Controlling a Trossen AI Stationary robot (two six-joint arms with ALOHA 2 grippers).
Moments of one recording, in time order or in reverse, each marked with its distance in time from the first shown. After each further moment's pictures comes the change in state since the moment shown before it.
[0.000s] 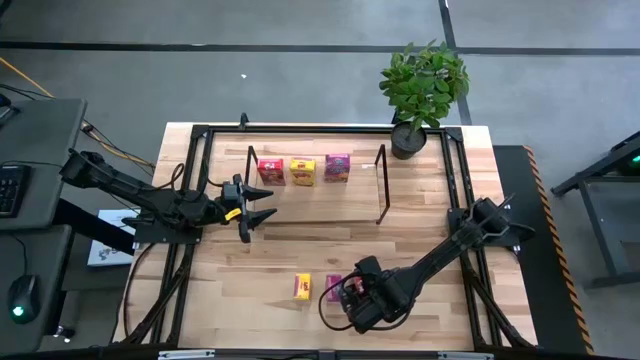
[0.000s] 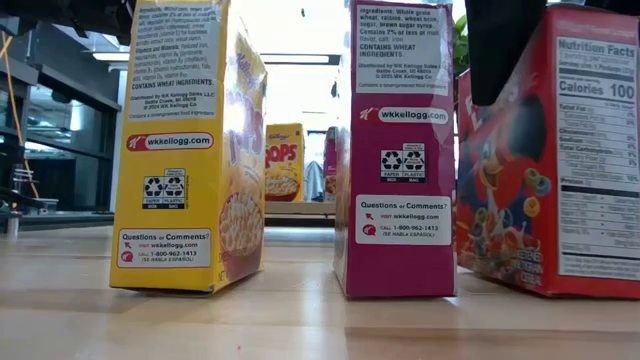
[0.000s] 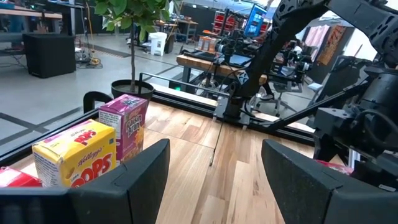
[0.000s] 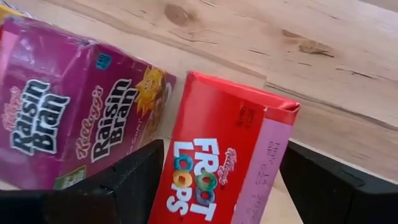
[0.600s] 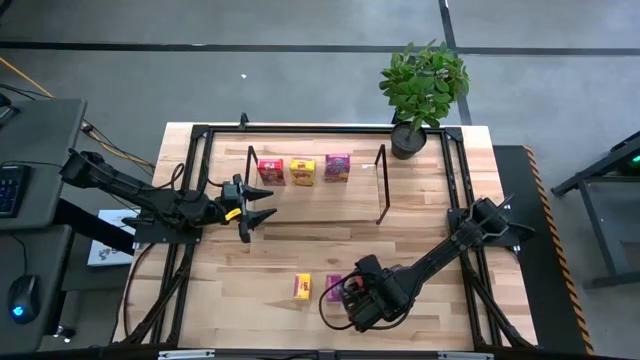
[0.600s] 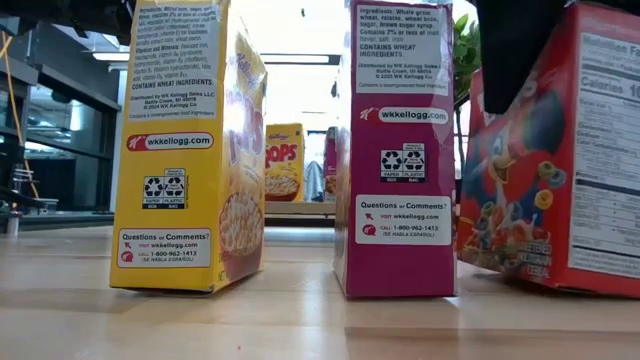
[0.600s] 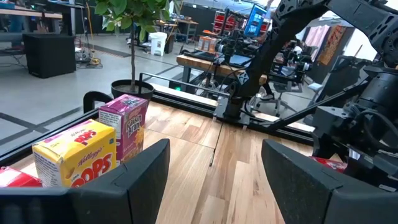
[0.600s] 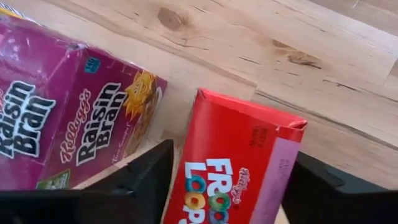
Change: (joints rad) left arm 0.000 0.000 0.000 0.000 0.000 0.000; right arm 0.000 0.000 0.000 -0.033 0.006 -0.042
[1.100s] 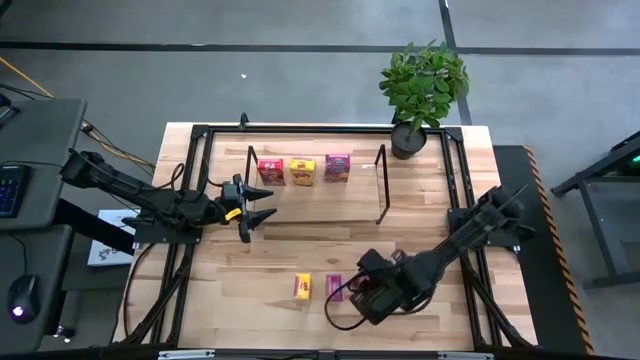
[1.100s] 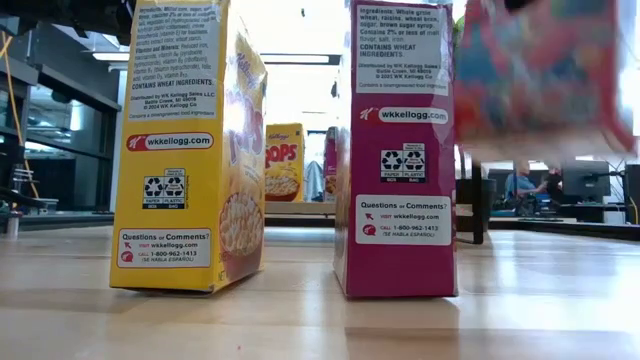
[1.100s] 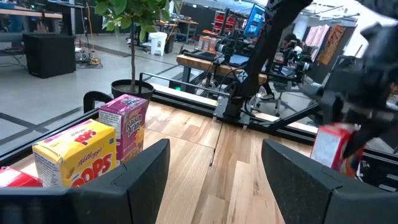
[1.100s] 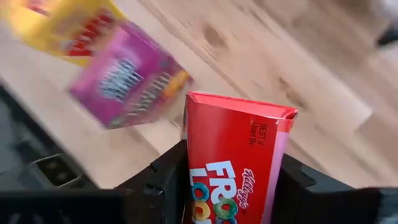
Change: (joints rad) left arm 0.000 0.000 0.000 -0.001 0.000 0.000; right arm -0.015 -0.179 0.000 -0.020 0.009 -0.389
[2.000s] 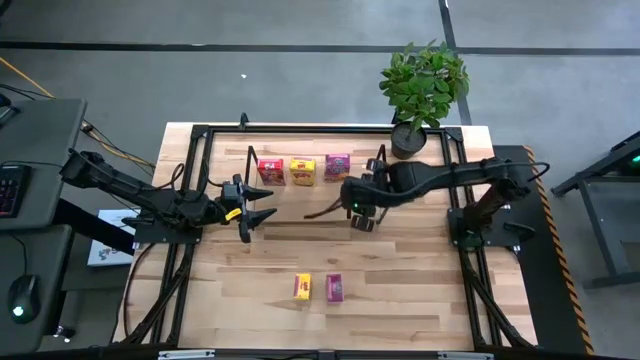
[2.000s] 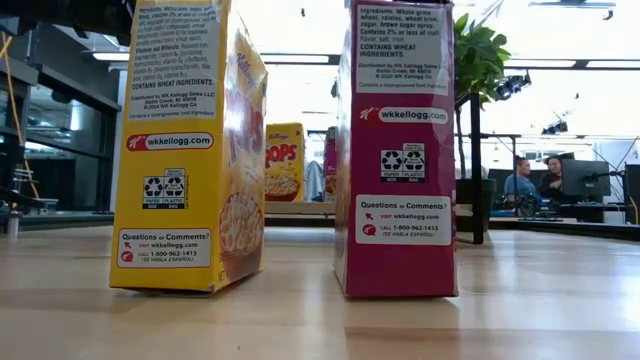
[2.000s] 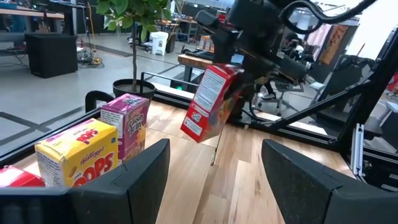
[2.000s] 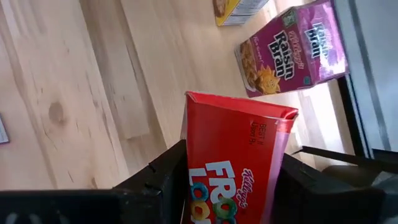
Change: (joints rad) left arm 0.000 0.000 0.000 -0.004 -0.005 0.000; right arm -0.526 -0.143 0.000 -0.050 0.027 -1.130
